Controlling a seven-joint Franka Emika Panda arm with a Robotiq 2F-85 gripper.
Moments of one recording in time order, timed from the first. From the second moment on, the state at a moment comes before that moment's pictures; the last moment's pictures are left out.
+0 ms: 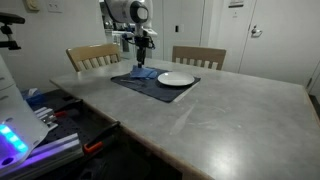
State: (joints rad) arm 0.21 0.54 0.00 -1.94 0.12 2.39 1.04
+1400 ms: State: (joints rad) arm 0.22 0.57 0.00 -1.95 0.15 2.39 1.04
